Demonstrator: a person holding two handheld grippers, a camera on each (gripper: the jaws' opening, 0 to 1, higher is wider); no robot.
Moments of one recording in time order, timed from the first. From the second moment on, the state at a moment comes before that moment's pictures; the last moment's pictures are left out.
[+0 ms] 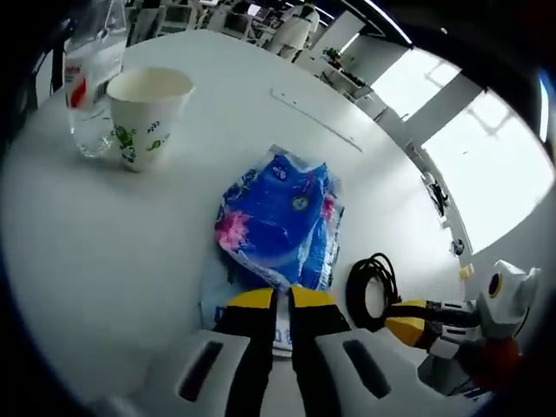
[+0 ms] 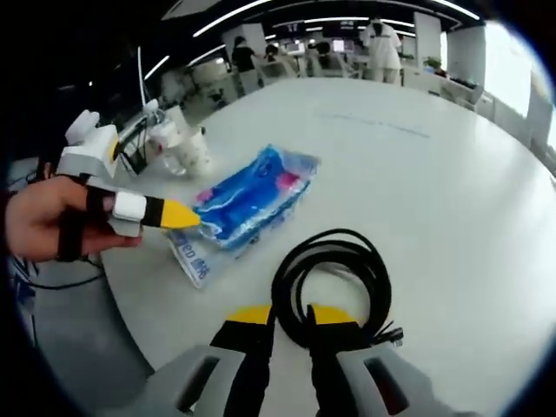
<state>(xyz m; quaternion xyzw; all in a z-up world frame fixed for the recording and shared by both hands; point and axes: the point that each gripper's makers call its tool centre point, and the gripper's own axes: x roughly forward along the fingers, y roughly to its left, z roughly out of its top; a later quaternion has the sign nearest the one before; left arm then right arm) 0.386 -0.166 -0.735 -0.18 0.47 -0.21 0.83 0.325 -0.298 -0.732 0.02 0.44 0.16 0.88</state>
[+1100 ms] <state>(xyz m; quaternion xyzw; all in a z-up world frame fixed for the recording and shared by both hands) 0.363 -0.146 -0.722 -0.05 0.48 -0.34 0.81 0.336 -0.289 -0.712 -0.01 0.42 0.19 0.89</state>
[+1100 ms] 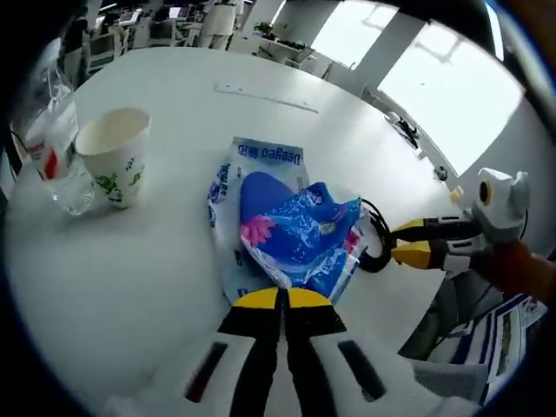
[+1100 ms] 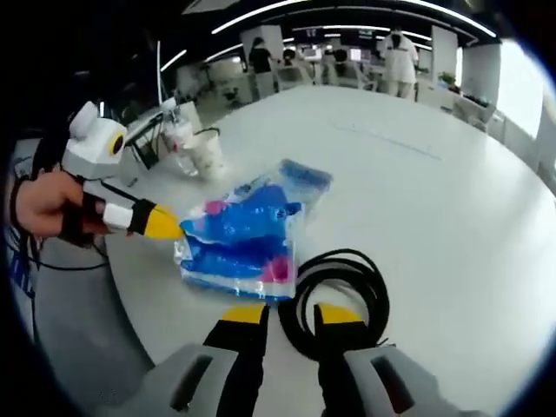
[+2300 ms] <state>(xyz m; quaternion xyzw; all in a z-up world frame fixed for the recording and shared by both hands) 0.337 -0.147 -0.724 -0.03 0.50 -0.38 0.78 0.332 -0.271 -0.732 -0.02 0.45 0.21 0.87</state>
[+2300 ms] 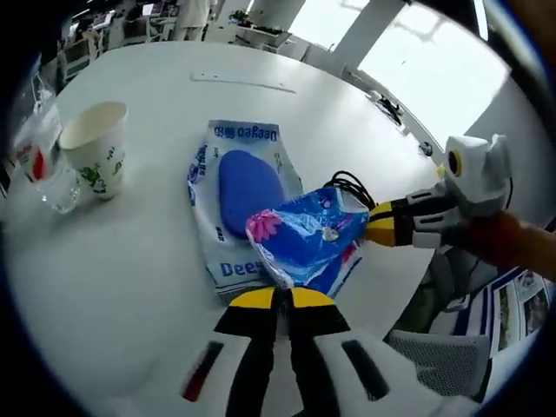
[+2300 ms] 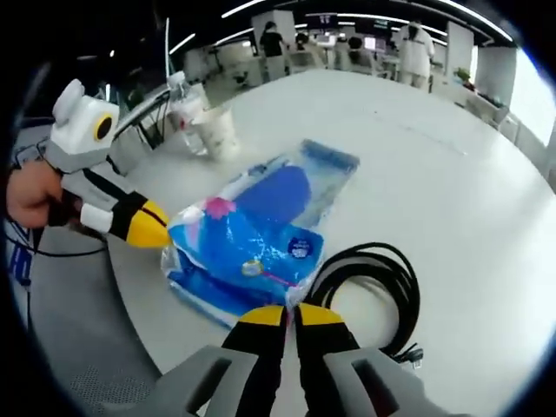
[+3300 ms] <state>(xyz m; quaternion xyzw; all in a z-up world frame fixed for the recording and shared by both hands) 0.327 -0.141 -0.717 -0.11 0.49 -0.34 0.79 0.387 -0.335 -0.685 0.04 0.40 0.14 0.91</state>
